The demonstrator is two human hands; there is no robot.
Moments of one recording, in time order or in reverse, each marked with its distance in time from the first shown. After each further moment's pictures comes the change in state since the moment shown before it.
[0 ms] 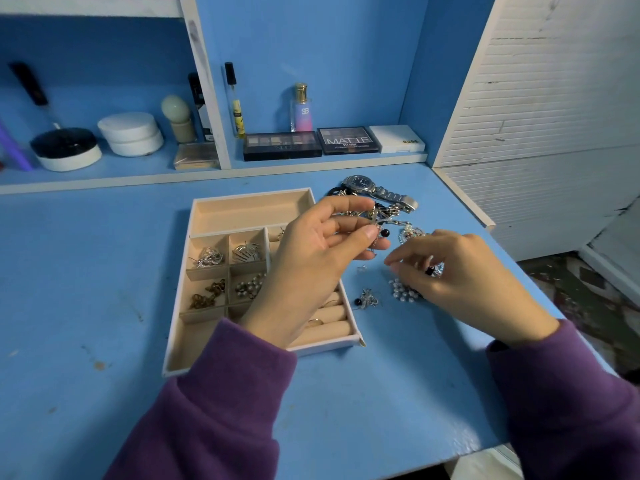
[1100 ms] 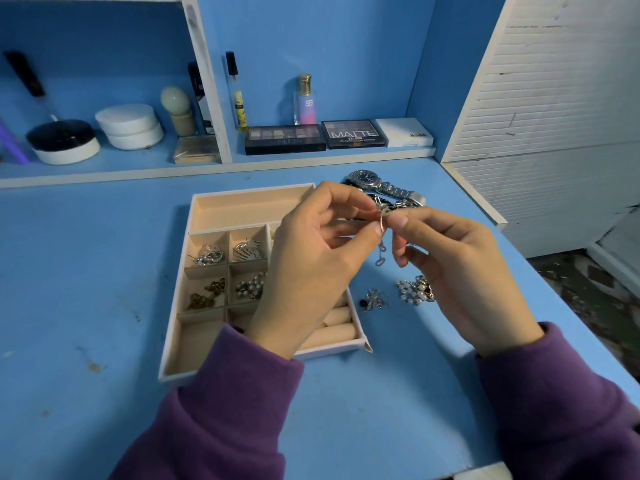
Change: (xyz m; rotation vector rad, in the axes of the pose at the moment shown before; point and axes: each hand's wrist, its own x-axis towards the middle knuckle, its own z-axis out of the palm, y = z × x) left_hand -0.002 0.002 0.001 0.217 0.143 0.151; right_hand 0.009 -0.030 0.011 1.082 0.107 0.213
